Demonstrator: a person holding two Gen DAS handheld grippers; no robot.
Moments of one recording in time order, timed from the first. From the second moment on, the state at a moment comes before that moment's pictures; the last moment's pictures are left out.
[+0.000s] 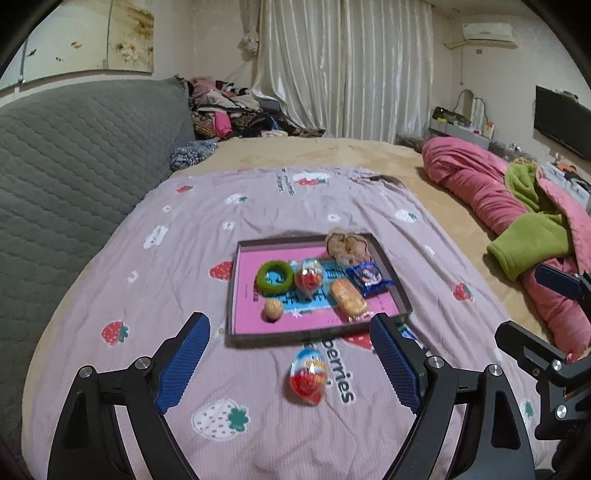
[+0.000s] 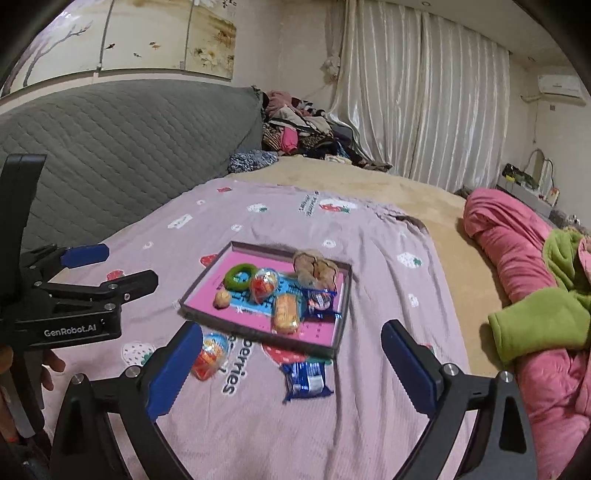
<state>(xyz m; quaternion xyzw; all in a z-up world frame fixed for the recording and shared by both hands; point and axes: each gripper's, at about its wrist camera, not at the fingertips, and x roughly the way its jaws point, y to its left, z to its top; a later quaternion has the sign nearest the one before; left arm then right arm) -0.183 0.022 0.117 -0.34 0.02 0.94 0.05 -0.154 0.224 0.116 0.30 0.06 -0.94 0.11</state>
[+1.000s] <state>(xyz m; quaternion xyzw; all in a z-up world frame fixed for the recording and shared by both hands) -0.210 0.038 -0.005 -0.42 0.01 0.90 0.06 -0.187 0.236 0.008 0.38 0.08 -0.92 0.09</state>
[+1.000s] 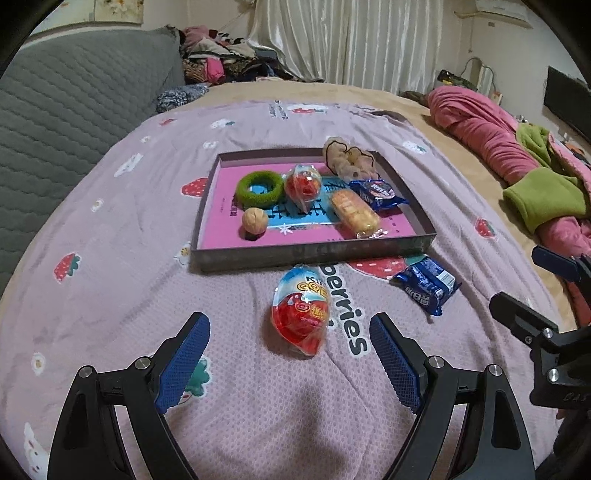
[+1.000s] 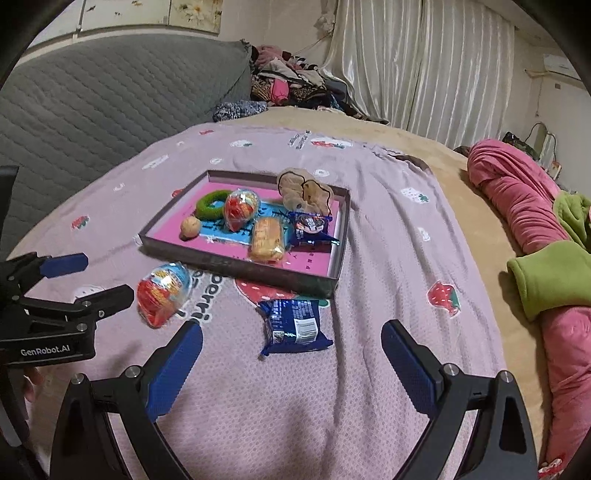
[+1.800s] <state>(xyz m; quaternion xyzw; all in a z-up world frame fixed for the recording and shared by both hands) -0.259 0.047 -0.056 -0.44 0.02 0.89 0.06 -0.250 0.234 -0.058 0.43 0.09 -0.89 0.09</state>
